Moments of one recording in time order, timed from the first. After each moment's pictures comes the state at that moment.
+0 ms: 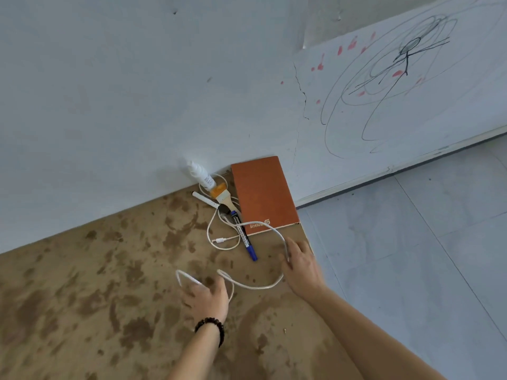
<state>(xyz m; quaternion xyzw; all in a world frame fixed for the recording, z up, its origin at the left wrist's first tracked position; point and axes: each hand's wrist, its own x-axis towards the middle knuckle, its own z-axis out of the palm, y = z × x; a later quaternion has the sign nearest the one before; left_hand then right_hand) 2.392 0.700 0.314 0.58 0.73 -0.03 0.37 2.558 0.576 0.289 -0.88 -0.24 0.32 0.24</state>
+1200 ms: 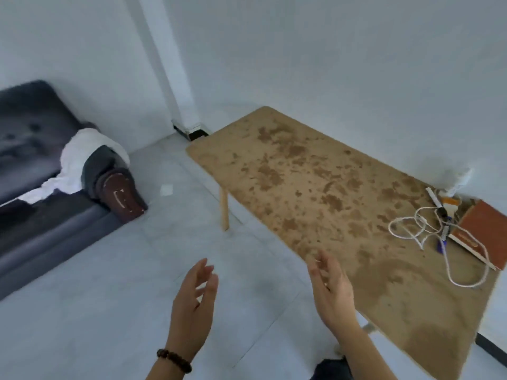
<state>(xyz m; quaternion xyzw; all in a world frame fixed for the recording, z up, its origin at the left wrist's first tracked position) 1.945 0.318 0.488 0.41 0.75 0.43 0.29 2.185 0.400 0.446 -0.62 -0.60 0.37 0.35</state>
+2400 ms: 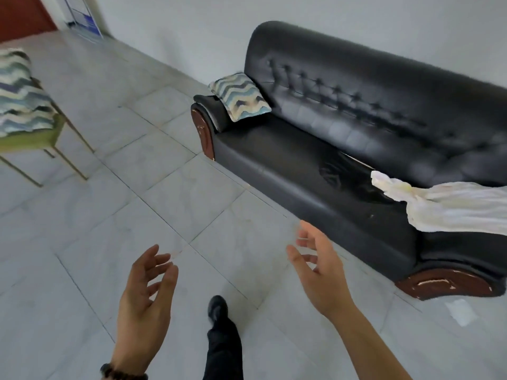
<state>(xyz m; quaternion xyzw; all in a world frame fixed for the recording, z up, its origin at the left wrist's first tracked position) 1.235 -0.066 0.517 -0.20 0.80 0.55 -0.14 1.159 0.199 0.493 -0.01 -0.85 0.53 -0.02</state>
